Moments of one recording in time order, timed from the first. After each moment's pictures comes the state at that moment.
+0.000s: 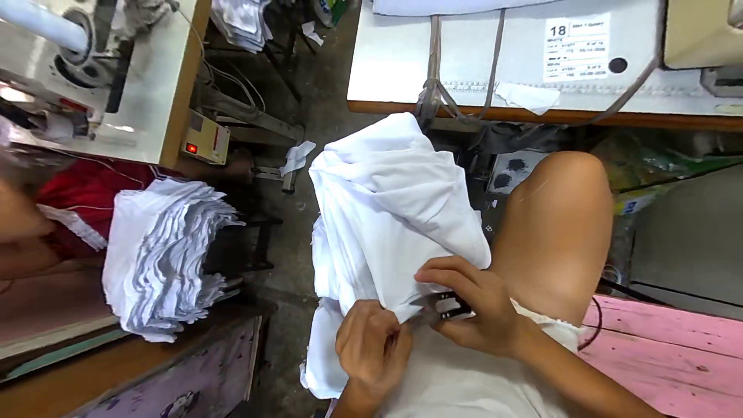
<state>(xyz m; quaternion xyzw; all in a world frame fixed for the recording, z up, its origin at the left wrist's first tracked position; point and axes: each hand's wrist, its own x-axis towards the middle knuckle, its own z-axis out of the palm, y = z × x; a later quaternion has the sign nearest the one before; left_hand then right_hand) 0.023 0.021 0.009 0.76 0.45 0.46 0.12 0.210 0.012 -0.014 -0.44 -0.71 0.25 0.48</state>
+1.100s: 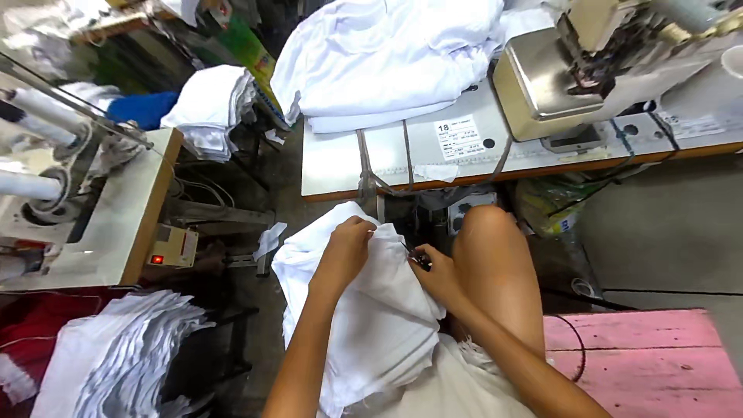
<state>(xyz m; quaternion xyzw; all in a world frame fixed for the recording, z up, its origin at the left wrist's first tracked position) 0.115 0.229 0.019 0.90 0.33 0.09 0.27 0.261 0.085 -0.063 -0.76 -0.40 0.35 0.38</state>
